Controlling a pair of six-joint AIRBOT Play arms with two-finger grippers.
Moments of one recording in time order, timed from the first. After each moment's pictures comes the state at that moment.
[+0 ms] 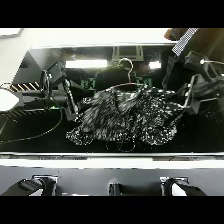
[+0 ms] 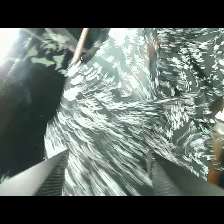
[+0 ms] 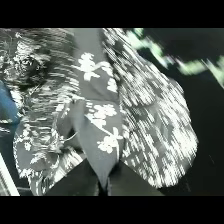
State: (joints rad) left arm -0.36 -1.04 1.19 0.85 -0.97 -0.49; right arm -0.21 -1.11 1.47 -1.00 1.61 0.35
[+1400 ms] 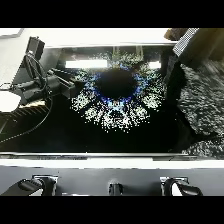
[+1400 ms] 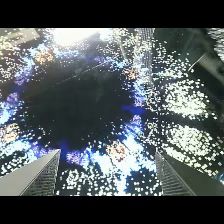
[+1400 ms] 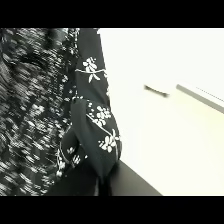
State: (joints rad) left arm -0.35 -1.04 1.19 1.07 -0.67 -1.14; right arm -0.24 -0.77 1.52 -2.54 1.24 2.04
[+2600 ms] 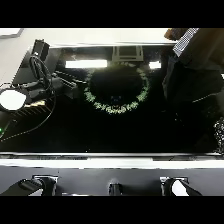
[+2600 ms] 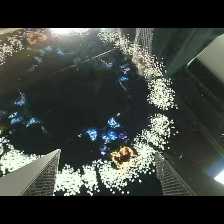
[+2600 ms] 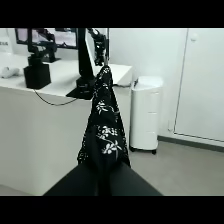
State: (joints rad) left arm -0.35 -1.07 1.19 1.07 -0.67 -1.16; right arm -0.58 -1.06 1.85 -2.49 0.90 2.18
